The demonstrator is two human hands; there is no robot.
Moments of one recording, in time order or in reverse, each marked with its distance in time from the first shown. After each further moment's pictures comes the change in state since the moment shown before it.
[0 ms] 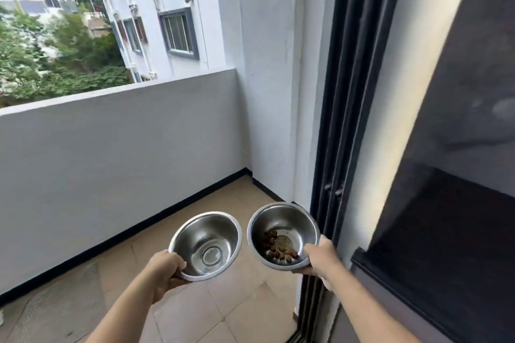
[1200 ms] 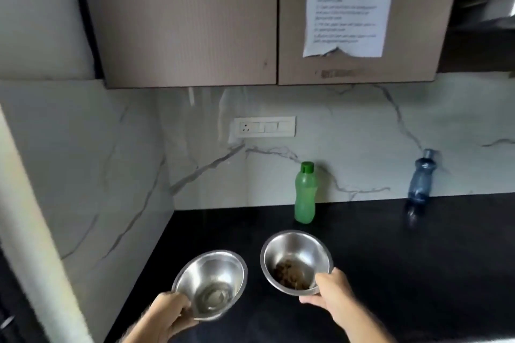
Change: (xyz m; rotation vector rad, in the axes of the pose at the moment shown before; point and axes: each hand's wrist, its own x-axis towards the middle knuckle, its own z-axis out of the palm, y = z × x) left_hand -0.257 -0.007 0.483 0.343 -0.815 0.233; right_hand -0.235 0.061 -0.498 0.424 0.957 -0.022
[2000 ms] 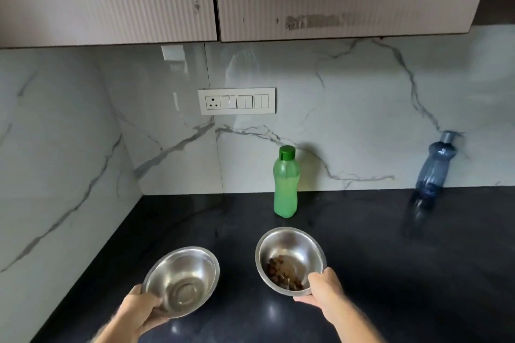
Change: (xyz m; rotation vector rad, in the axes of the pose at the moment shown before) left_hand 0.081 -0.012 0.111 -0.032 0.126 -0.021; right_hand 0.162 -0.007 -0.064 -0.129 -0.010 0.150
